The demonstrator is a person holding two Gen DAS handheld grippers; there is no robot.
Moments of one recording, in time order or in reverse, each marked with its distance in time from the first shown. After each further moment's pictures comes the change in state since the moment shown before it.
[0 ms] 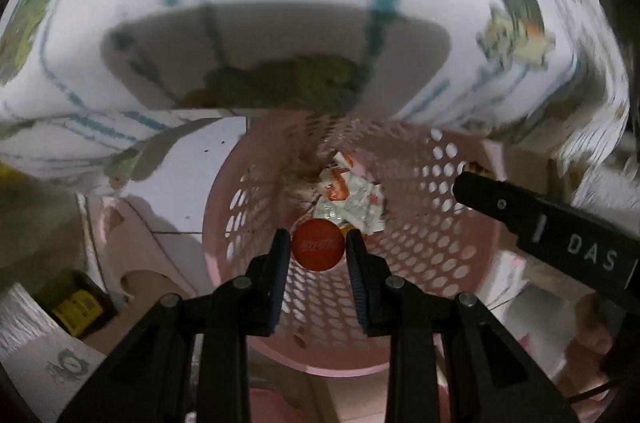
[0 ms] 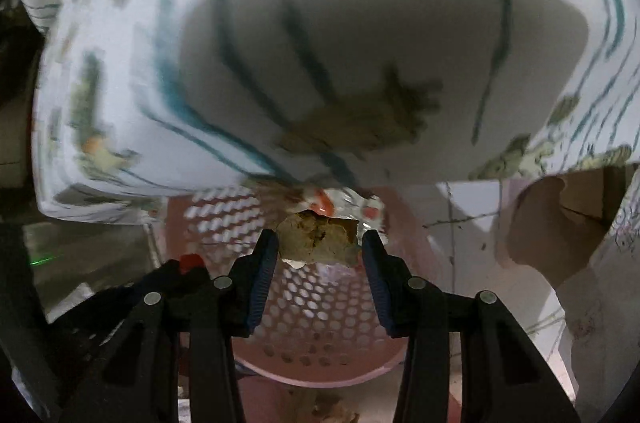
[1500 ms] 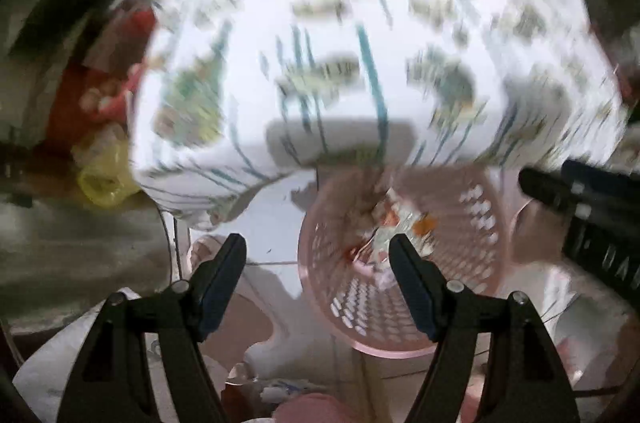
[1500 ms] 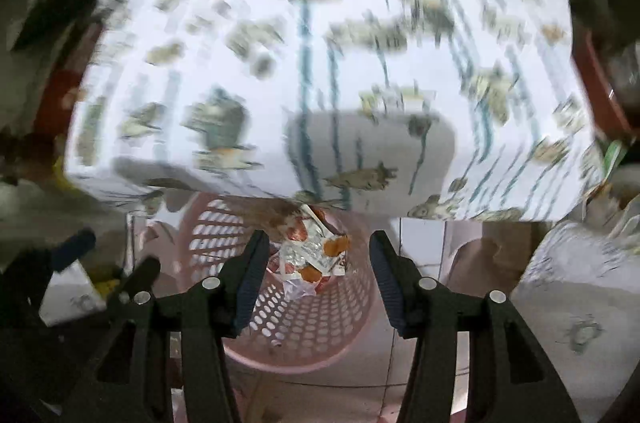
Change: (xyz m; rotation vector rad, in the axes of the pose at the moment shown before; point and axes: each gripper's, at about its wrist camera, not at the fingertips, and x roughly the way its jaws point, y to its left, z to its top) left arm -0.110 0.002 -0.020 0.012 -0.222 0.202; right arm -0.109 0.040 -0.027 -0.217 -0.237 -0.121
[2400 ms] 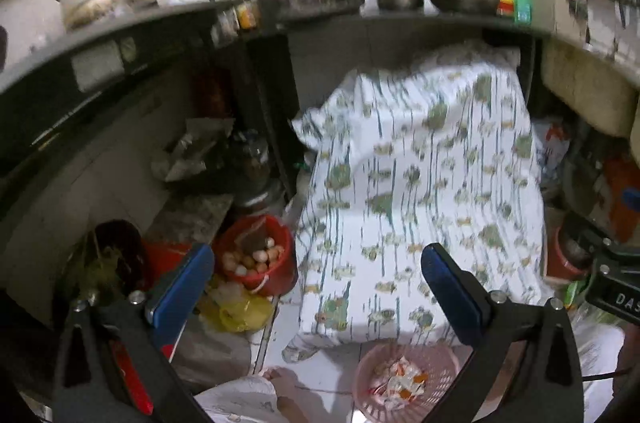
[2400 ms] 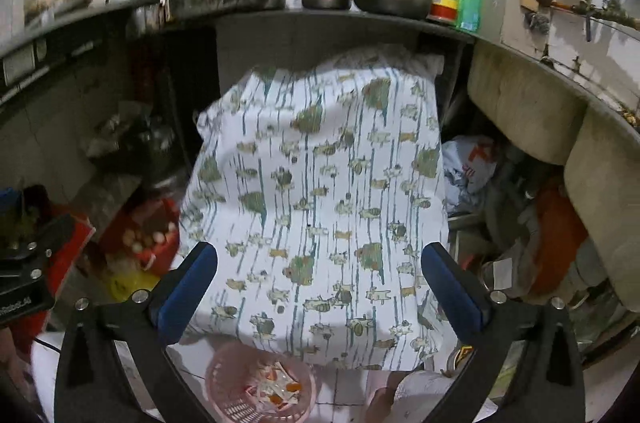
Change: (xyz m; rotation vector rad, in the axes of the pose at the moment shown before) left arm -0.345 0.062 -0.012 -0.175 -0.700 0.160; right arm -0.349 0.026 -0.006 -0.136 -0.718 -0.120
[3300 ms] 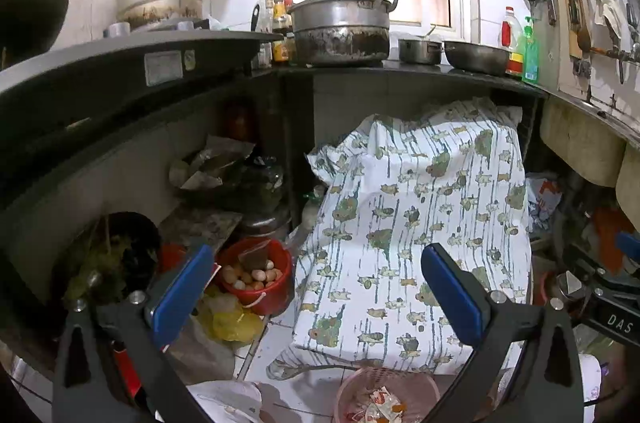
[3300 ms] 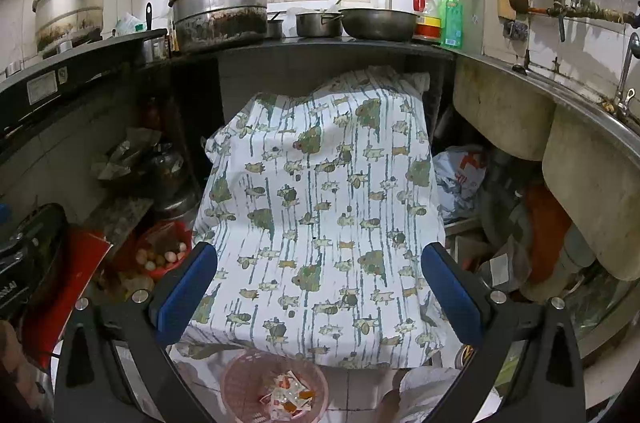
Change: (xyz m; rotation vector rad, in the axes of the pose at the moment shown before) left arm -0.046 0.018 -0.029 -0.120 -0.141 0.013; right arm -0.052 0.002 -0.025 0.047 -0.083 0.006
